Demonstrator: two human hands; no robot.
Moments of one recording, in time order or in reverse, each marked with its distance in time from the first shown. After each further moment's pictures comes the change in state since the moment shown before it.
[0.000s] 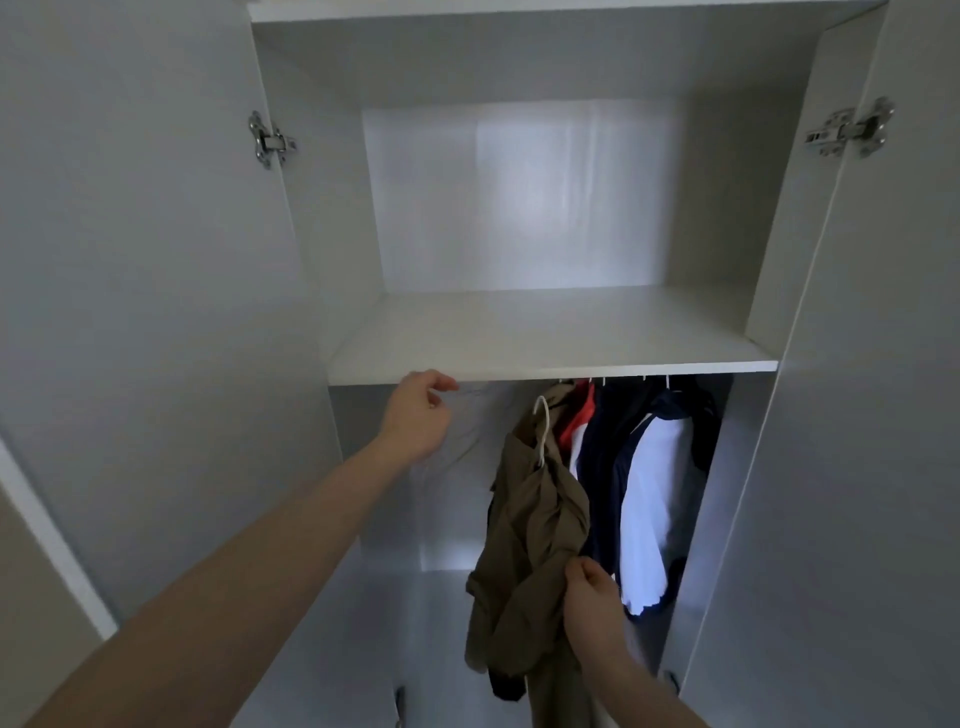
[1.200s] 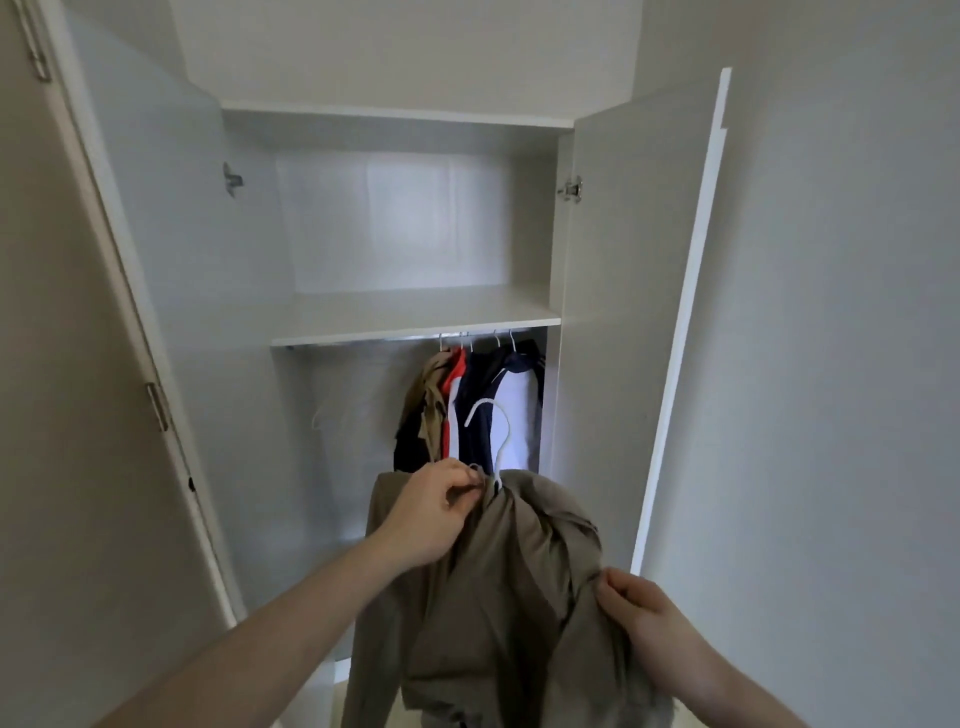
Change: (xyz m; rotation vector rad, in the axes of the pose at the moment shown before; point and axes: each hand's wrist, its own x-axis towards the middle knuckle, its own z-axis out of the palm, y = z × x) left_hand -0.422 0.156 -0.049 -0.111 -0.407 0.372; right_hand -0.411 0.054 -0.279 -0.359 -0.113 -0.239
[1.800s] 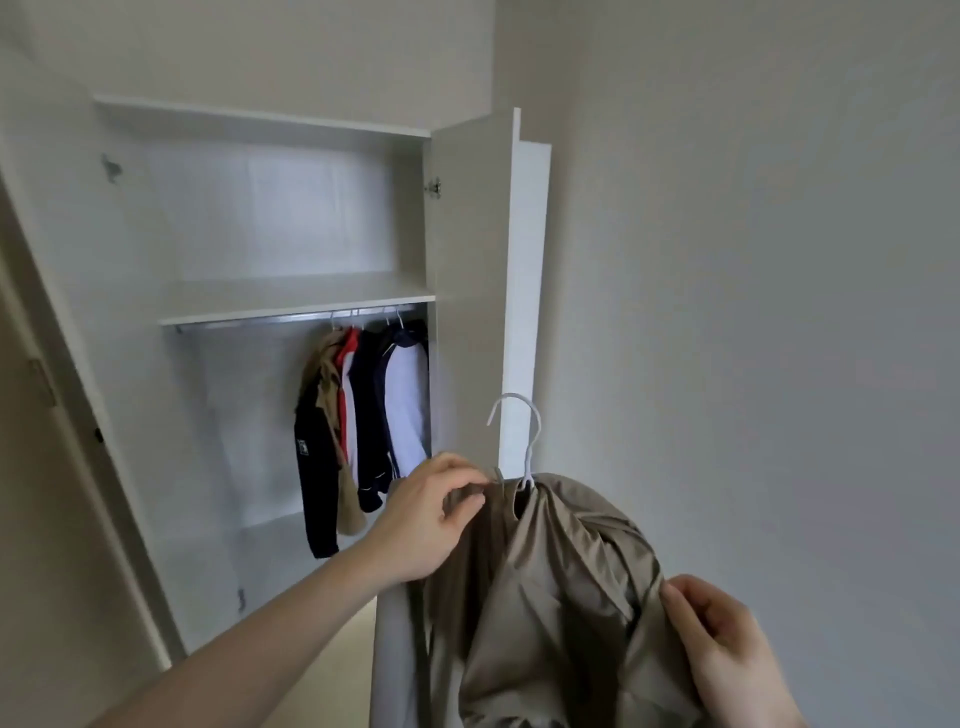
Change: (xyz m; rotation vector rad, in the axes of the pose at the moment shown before) left_hand -0.180 0.205 0.075 -0.059 -0.089 0.270; right_hand -0.329 0.070 -0.113 0.036 0.553 -0.070
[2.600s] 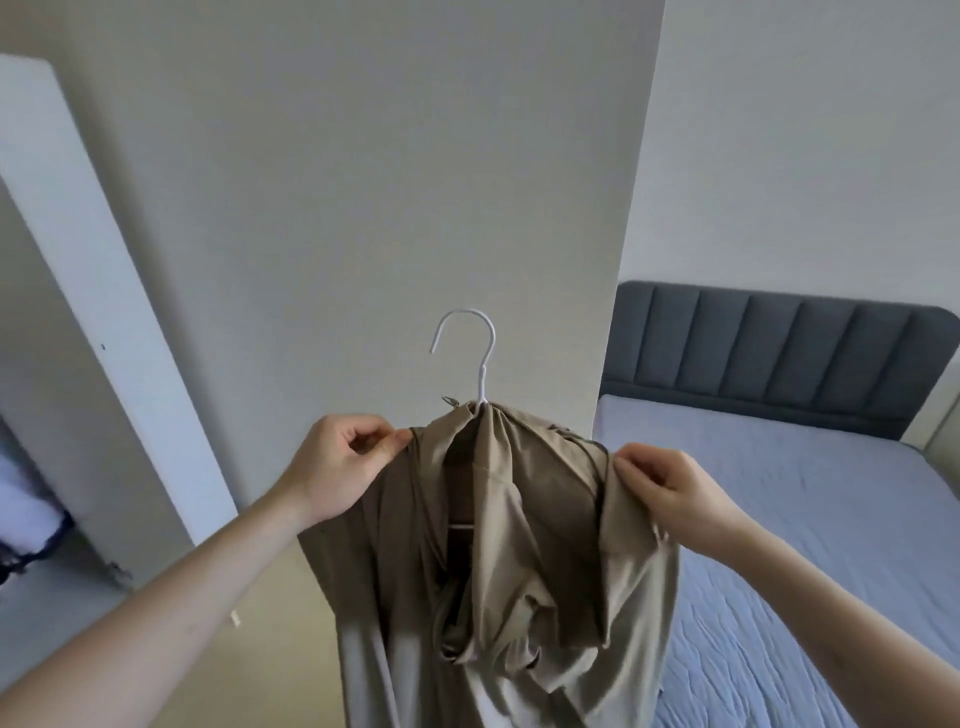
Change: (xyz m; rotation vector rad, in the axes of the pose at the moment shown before) left_hand -0.036 0.249 0.151 -0.531 -0.421 0.329; right_hand -0.266 -0.010 -0.277 -0.488 0.375 0.162
